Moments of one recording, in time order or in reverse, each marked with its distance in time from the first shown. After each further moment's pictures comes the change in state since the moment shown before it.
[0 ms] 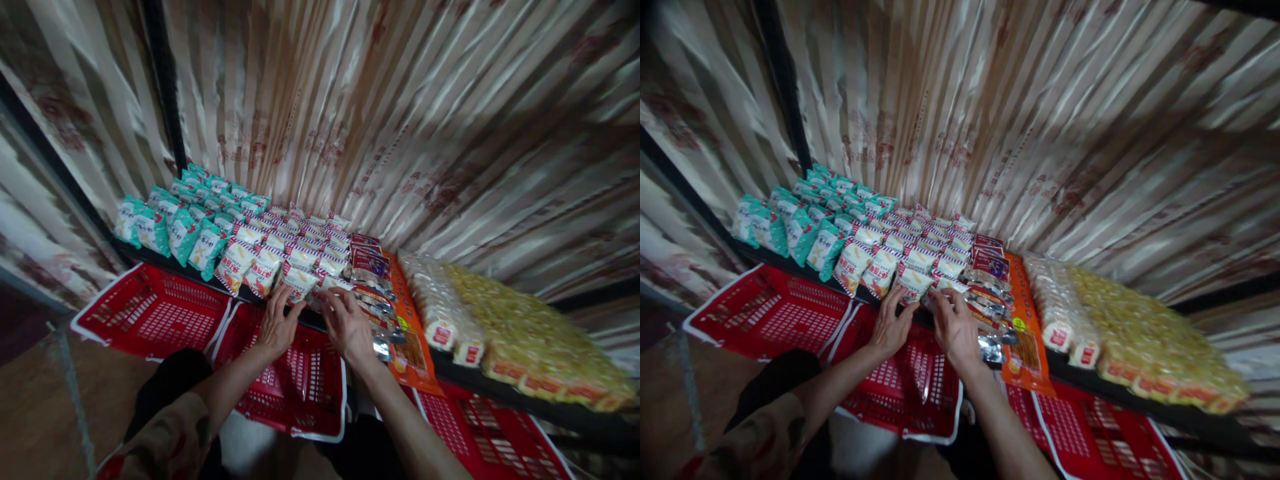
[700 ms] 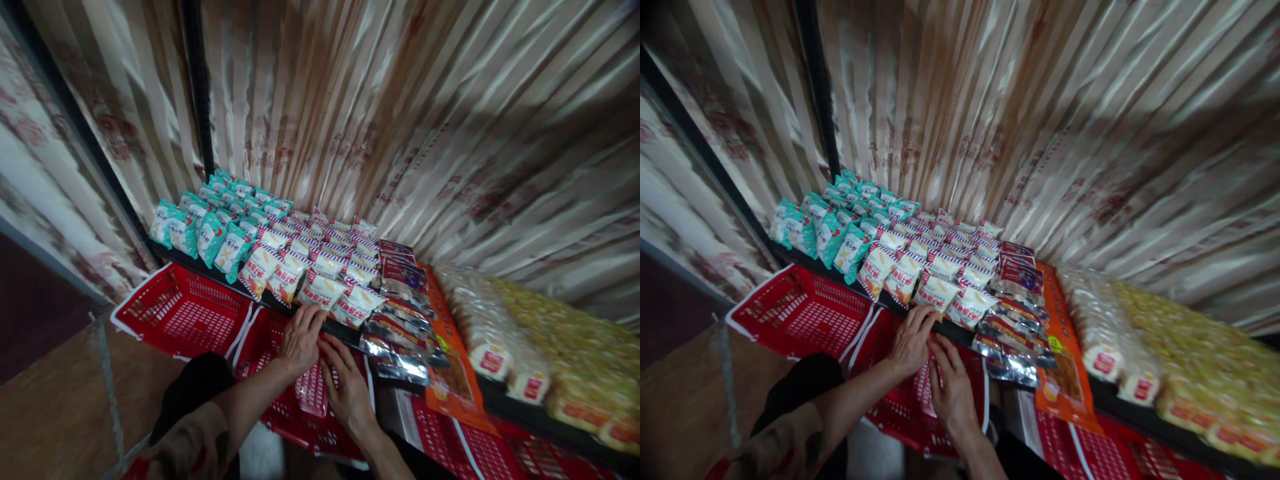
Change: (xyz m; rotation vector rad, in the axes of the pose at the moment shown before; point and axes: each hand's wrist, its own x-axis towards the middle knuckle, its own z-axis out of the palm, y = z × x) left_hand -0.001 0.007 -0.014 -0.090 -0.253 -0.127; right_hand -0.070 -0.027 0.067 0.363 -0.051 0.037
